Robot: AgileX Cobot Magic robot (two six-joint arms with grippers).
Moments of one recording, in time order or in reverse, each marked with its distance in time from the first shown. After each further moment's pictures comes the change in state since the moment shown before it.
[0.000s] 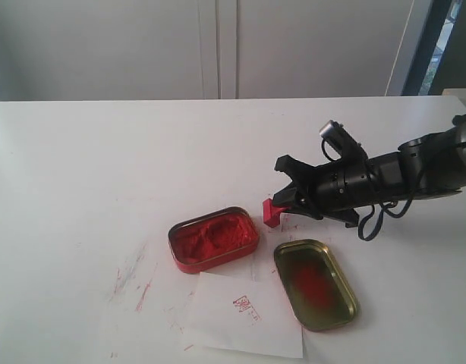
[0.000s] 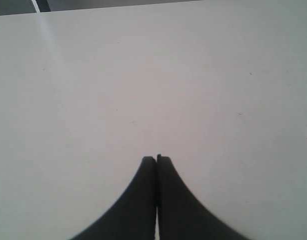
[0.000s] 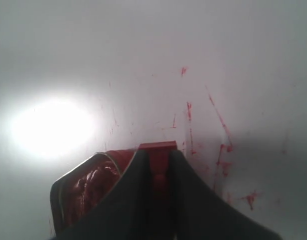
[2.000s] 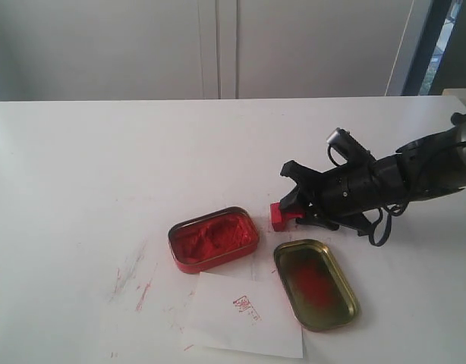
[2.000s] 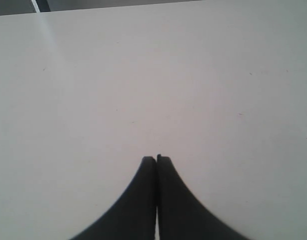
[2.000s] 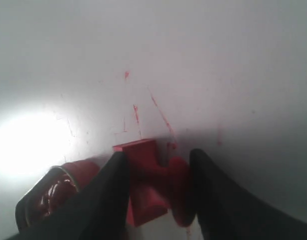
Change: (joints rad) left arm 0.000 0.000 0.000 0.000 0.000 0.000; right arm 0.000 0.000 0.002 -0.127 -0.100 0.188
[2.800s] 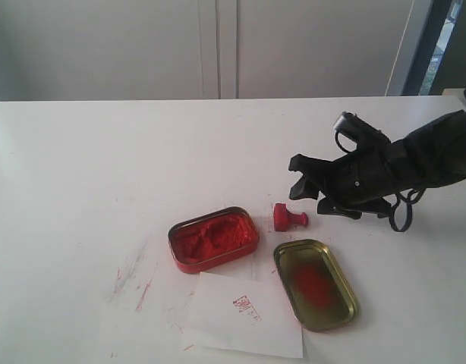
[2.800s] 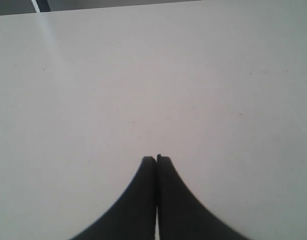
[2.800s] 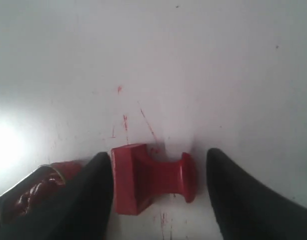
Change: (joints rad) left arm 0.000 0.000 0.000 0.000 0.000 0.000; right arm 0.000 -0.099 0.000 -0.247 -0.090 0.139
